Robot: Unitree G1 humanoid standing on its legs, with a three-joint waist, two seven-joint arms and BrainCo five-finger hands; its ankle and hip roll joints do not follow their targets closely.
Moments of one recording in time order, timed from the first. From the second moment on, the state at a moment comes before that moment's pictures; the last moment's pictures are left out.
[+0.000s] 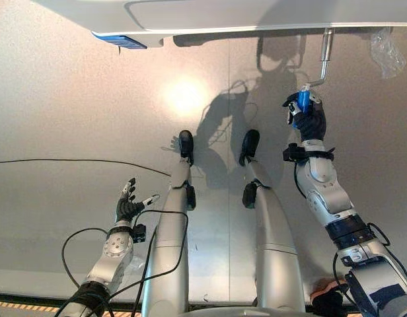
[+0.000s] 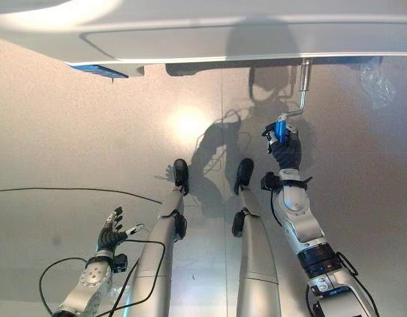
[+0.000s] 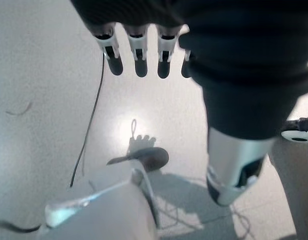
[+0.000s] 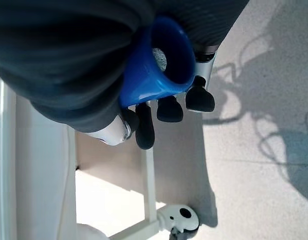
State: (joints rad) left arm -0.09 0.46 -0.30 0.51 -0.41 -0.27 0.36; right arm -0.47 -0.48 0.19 0.16 0.44 -0.29 -0.41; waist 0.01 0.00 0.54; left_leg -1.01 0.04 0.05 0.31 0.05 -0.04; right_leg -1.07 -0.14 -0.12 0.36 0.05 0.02
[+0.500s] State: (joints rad) left arm -0.07 0.46 -0.28 0.50 -0.37 -0.27 0.34; right arm -0.43 -0.53 0.20 0.09 0.35 -0.23 -0.43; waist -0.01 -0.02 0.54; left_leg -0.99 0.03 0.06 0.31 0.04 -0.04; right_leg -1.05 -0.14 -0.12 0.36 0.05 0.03
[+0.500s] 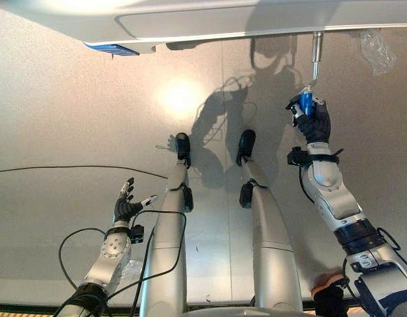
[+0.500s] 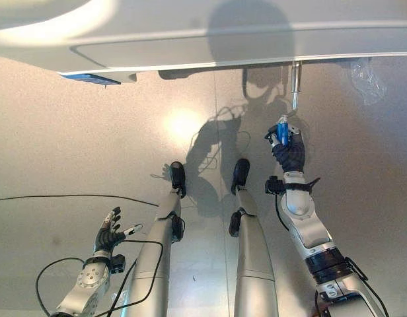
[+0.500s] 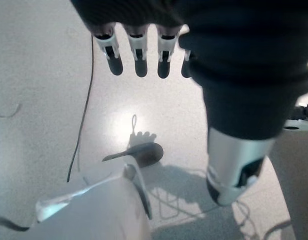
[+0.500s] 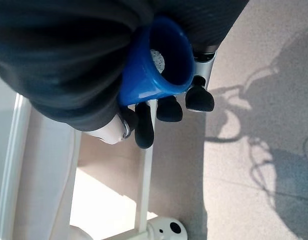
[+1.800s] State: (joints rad) left arm -0.06 0.48 -0.28 0.50 -0.38 -0.29 0.31; right arm -0.38 -0.52 0.08 0.12 0.27 -0.27 -0.42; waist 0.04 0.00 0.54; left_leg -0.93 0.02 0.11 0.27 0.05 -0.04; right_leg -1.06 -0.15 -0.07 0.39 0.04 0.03
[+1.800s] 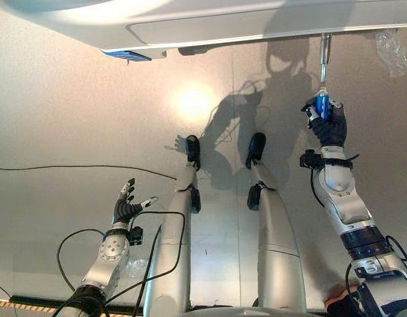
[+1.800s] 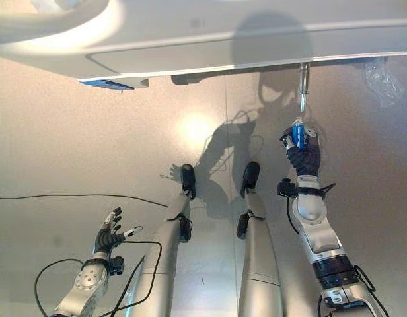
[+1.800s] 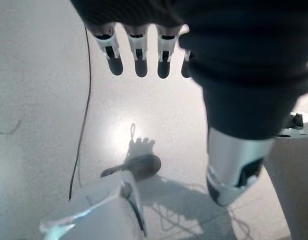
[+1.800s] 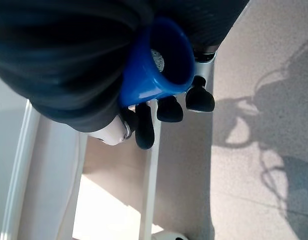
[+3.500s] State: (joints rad) left arm -0.06 0.50 -0.28 0.48 -0.39 -0.29 0.30; right arm -0.41 -0.56 0.13 0.18 0.30 -0.33 -0.40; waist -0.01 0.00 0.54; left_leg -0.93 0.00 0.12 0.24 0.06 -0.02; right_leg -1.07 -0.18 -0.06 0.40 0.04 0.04
